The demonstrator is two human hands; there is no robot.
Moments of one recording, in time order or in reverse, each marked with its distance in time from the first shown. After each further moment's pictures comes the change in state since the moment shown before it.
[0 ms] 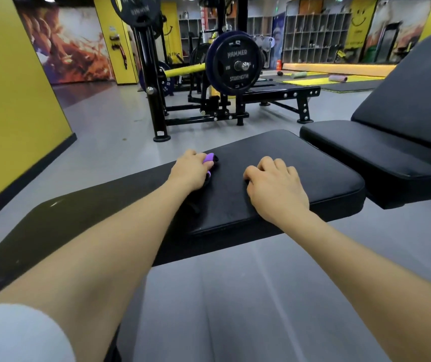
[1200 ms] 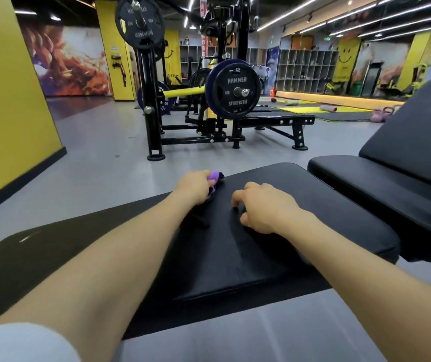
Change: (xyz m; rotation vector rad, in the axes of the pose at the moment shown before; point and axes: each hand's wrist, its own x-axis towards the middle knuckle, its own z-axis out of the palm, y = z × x) left_hand 0.069 -0.003 0.002 0.031 -0.057 0.040; right_hand 0.075 -0.011 -0.005 0.034 -0.401 -0.037
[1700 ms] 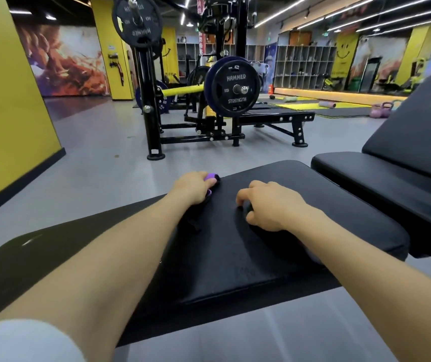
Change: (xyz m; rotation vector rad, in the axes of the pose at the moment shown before) left_hand 0.002 -0.017 0.003 0.007 -0.042 0.003; right_hand 0.000 0.000 -0.004 -0.017 -0.054 0.019
